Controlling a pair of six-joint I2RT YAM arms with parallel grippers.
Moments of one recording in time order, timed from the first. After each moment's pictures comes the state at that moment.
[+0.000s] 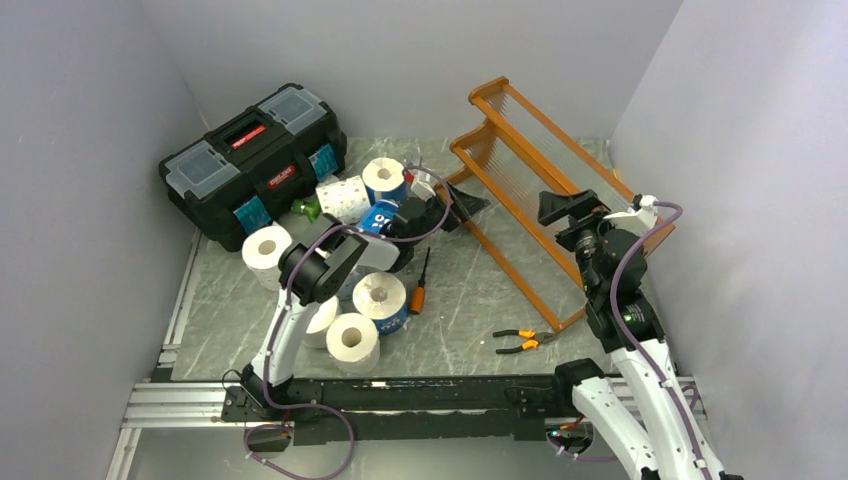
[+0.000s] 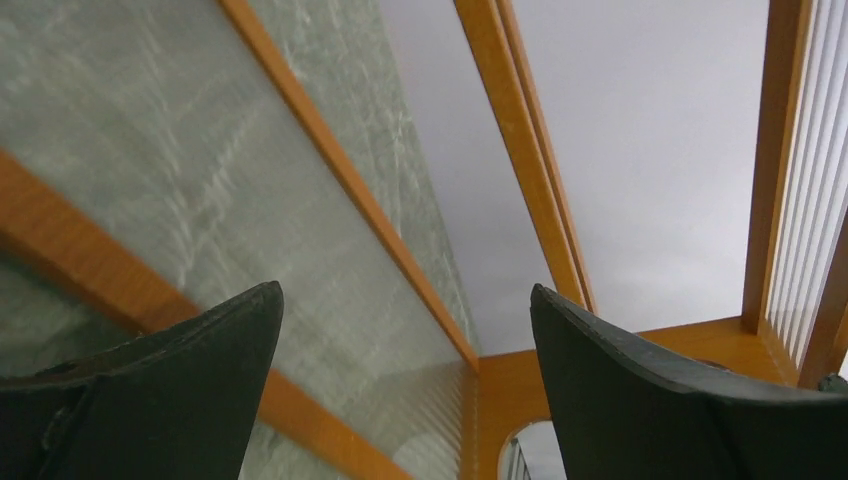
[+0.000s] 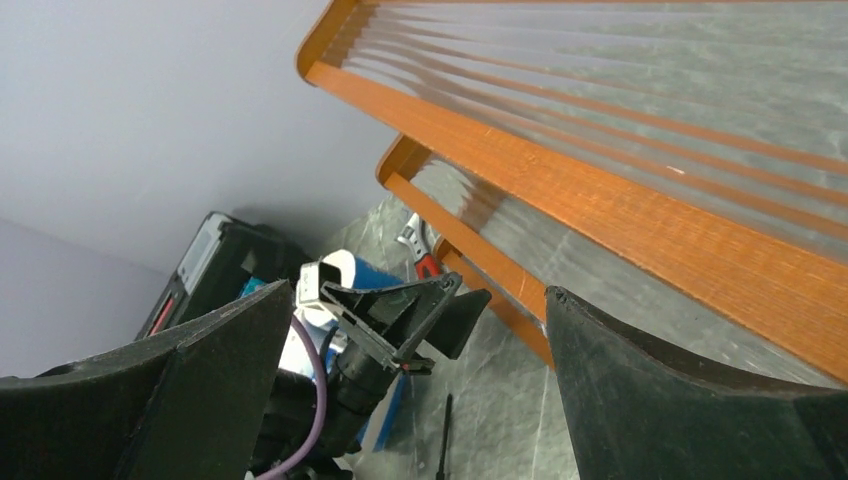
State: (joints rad) left arm -0.70 2.29 1.29 1.05 0.17 -1.15; right arm 0.22 0.63 0.74 -0.17 0.26 0.76
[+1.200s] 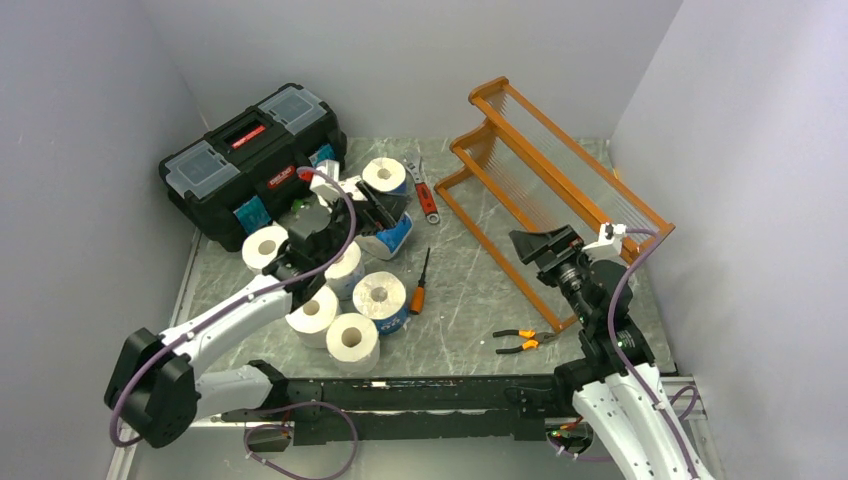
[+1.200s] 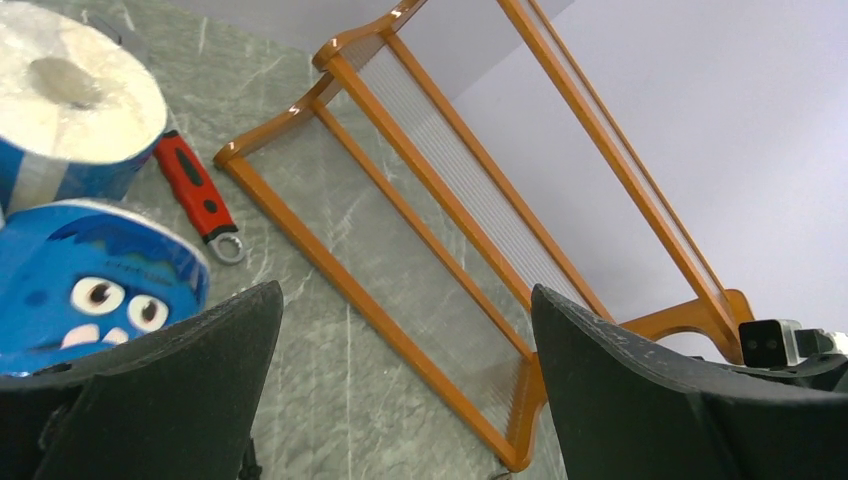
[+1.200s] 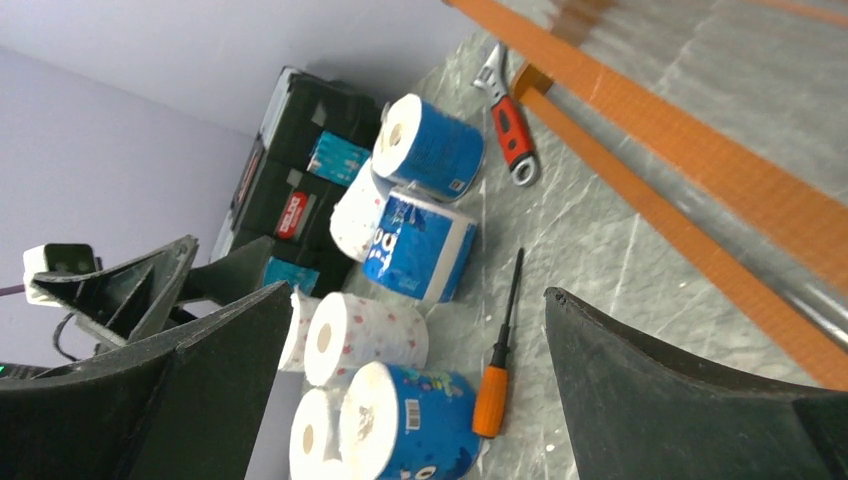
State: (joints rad) left arm -0.60 1.19 0.75 0.44 -0.02 -0.79; right arm 0.26 0.45 0.52 -0.21 -0.02 0.95
